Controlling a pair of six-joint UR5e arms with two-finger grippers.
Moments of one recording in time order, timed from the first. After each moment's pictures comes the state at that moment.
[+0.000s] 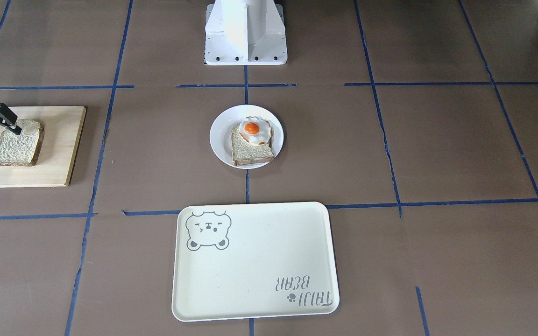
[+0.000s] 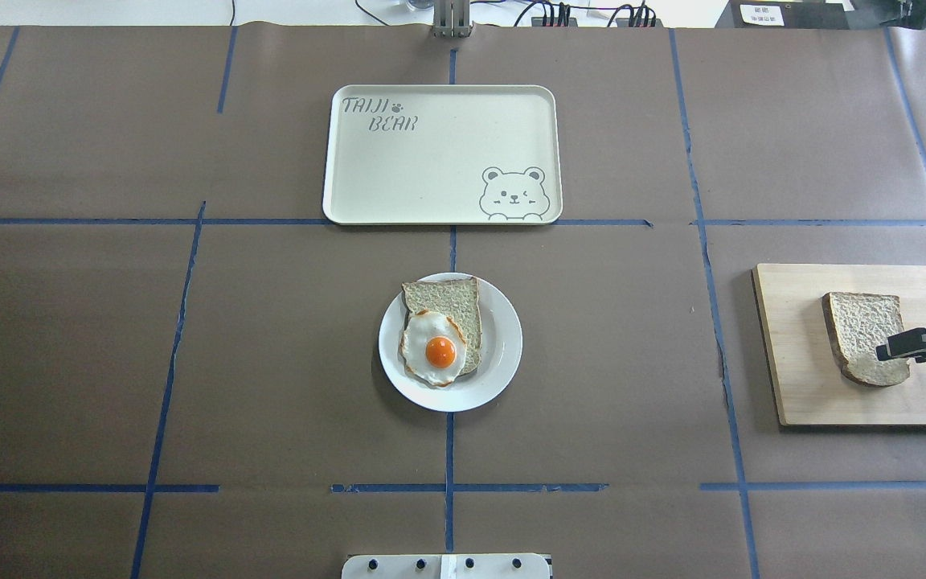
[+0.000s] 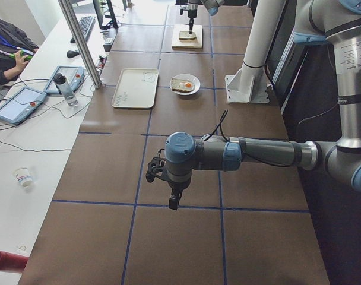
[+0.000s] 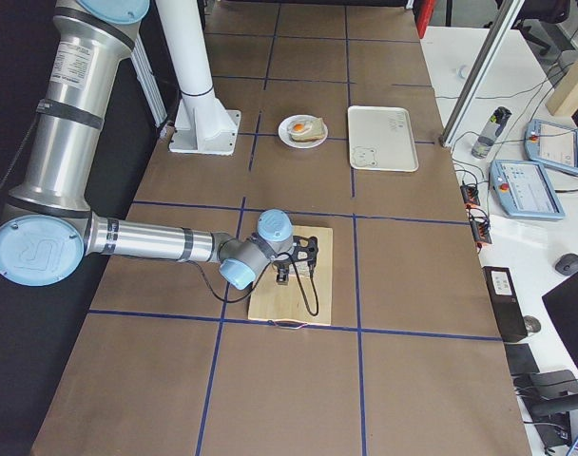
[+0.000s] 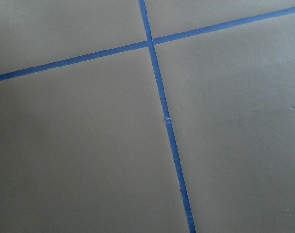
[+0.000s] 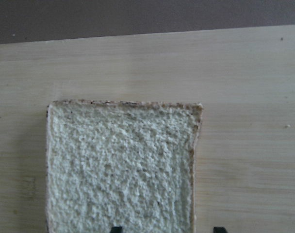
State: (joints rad) left arm -1.61 -1.35 -1.86 -1.53 -2.35 0.23; right arm 0.96 -1.85 1.63 -0.64 2.22 0.92
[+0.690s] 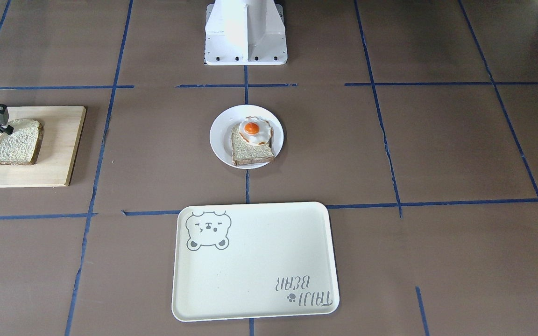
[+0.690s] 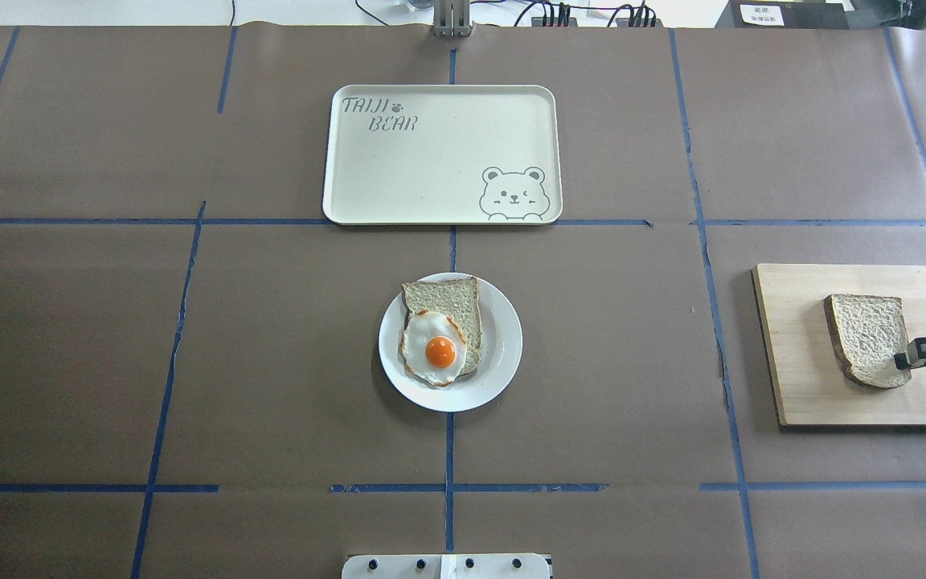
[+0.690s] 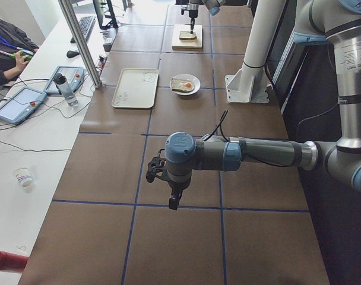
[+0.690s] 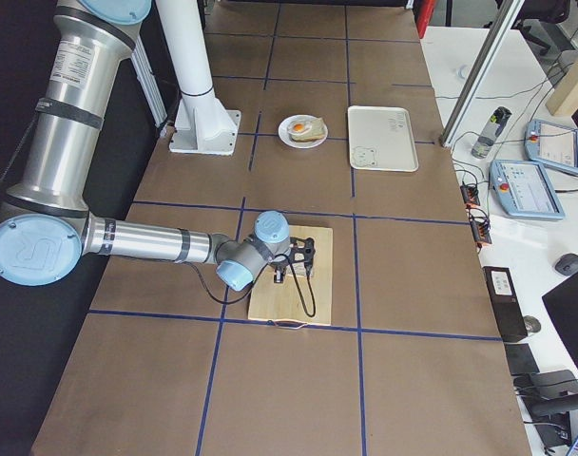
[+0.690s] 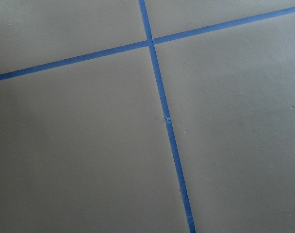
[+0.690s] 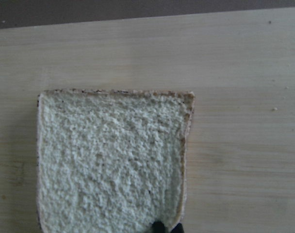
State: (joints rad) left arm -1.61 -1.35 -1.86 -1.53 -2.35 0.23; right arm 0.96 -1.88 1.63 -0.62 2.22 0.92
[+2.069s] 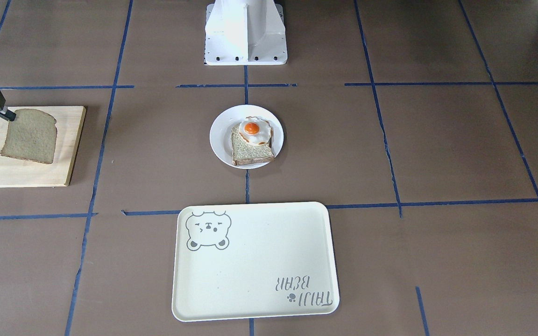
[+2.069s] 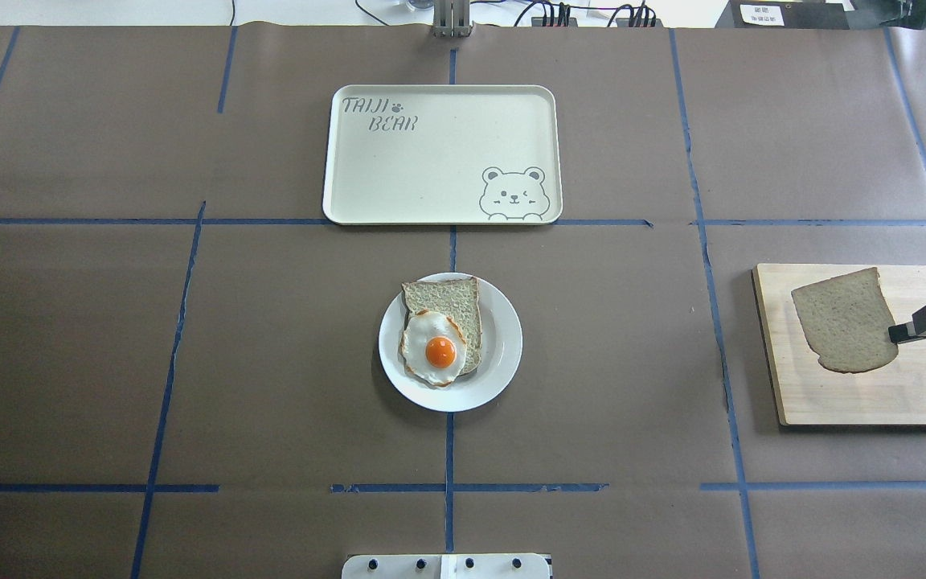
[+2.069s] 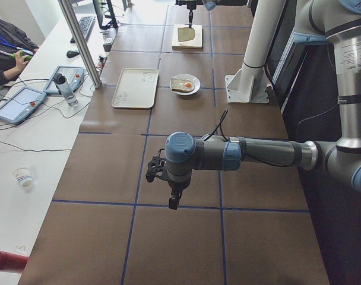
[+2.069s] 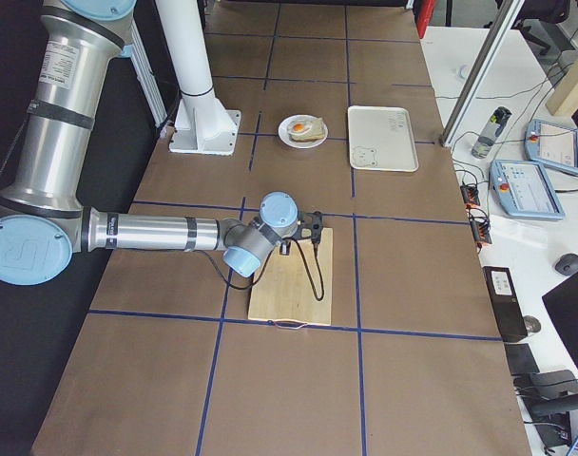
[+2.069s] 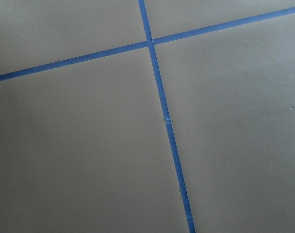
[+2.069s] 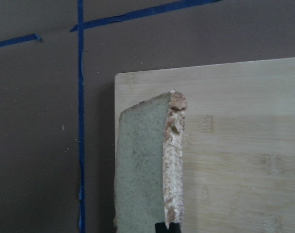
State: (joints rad) left arm -1.61 -1.35 -1.86 -1.53 -2.35 0.23; right arm 1.11 -1.82 1.74 -0.63 2.50 0.97
